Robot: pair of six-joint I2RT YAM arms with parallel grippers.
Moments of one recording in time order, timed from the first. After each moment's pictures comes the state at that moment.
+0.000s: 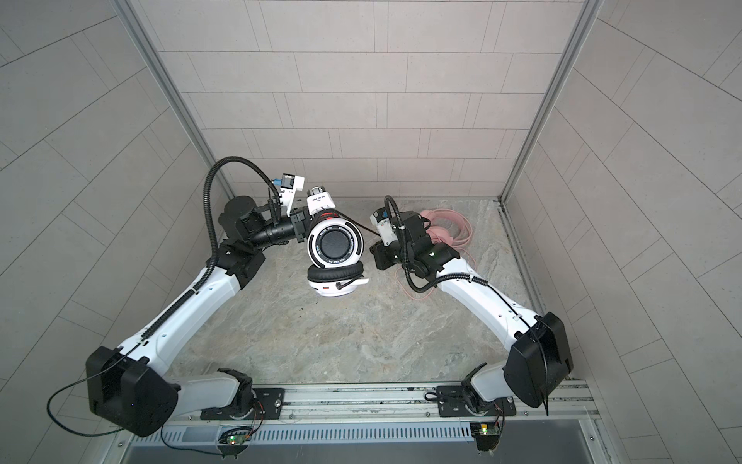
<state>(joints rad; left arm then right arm) -0.33 1.28 1.13 0.26 0.90 -0.74 0.54 1.41 1.20 -0.40 -0.24 0.19</state>
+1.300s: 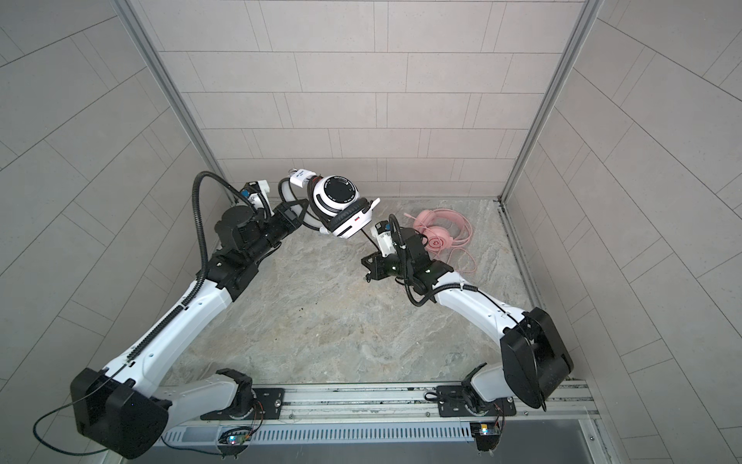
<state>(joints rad) -0.33 1.18 1.06 0.04 0.11 -0.86 0.55 1.40 0.96 -0.08 -0.36 0.41</state>
